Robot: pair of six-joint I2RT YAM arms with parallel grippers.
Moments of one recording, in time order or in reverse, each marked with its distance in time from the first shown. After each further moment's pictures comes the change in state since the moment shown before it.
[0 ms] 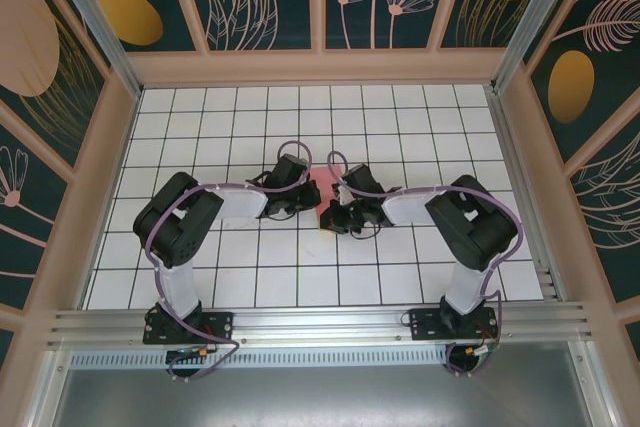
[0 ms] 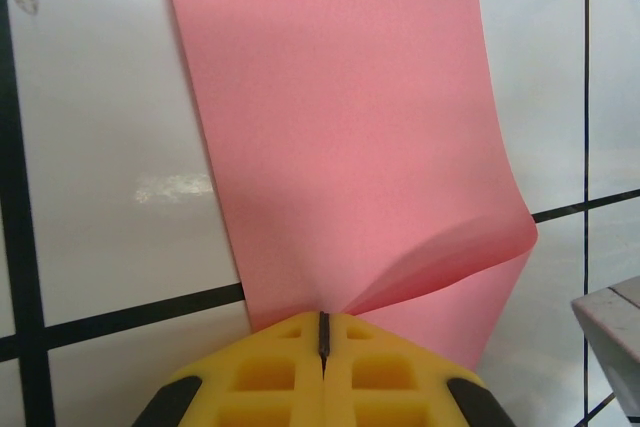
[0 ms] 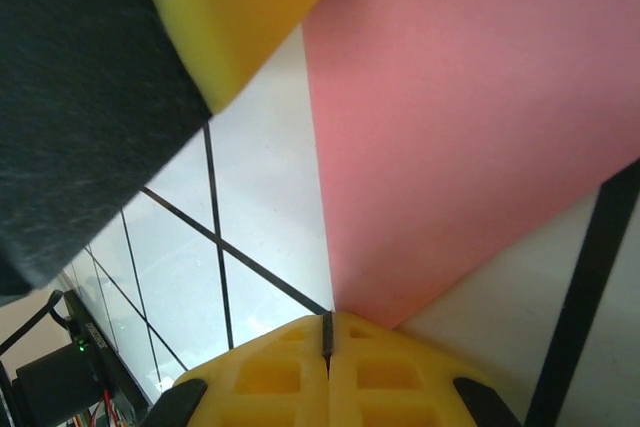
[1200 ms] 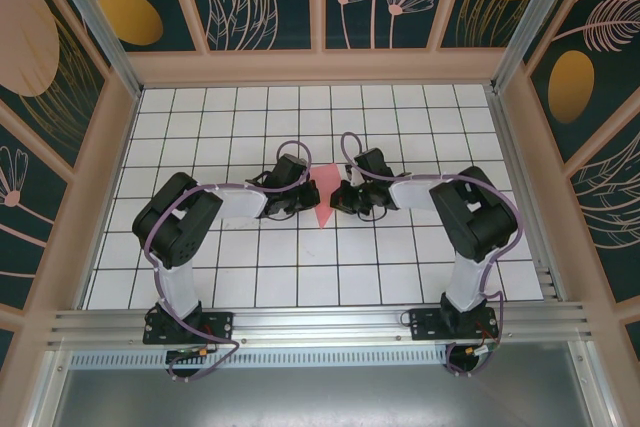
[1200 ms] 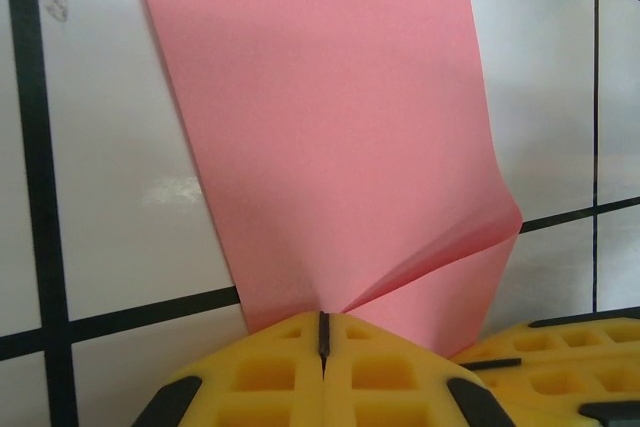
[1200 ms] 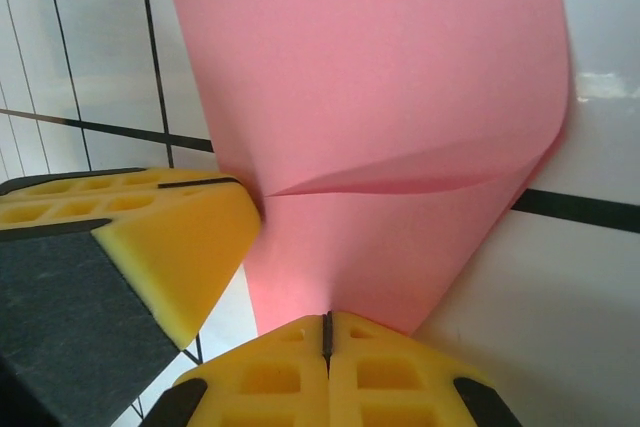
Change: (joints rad) left arm 0.000 -0.006 0.000 -0.013 -0.019 0.001; right arm -0.130 0.043 0.089 -0.034 0.049 -0.044
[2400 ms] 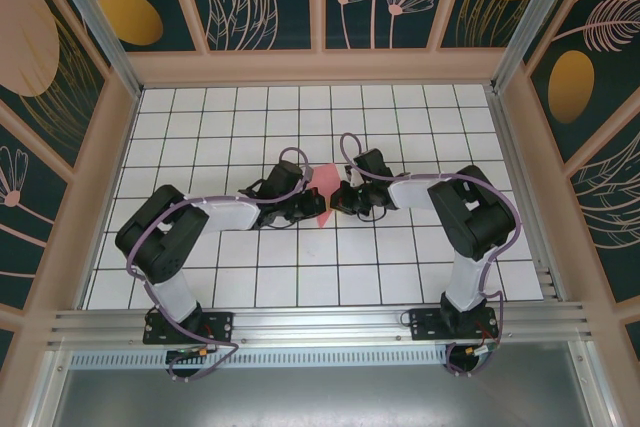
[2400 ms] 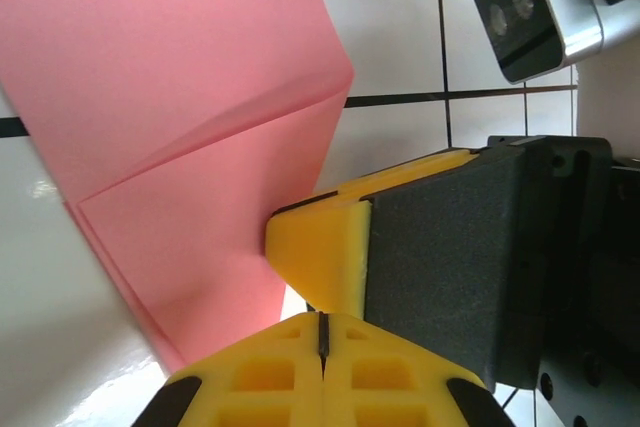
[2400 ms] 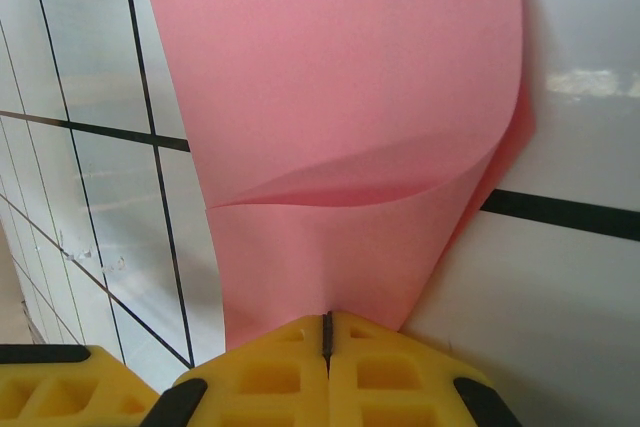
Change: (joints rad) left arm -0.046 -0.127 -0.111 0.092 0.163 -0.051; right arm 0.001 0.010 0.003 -0.001 0.000 0.002
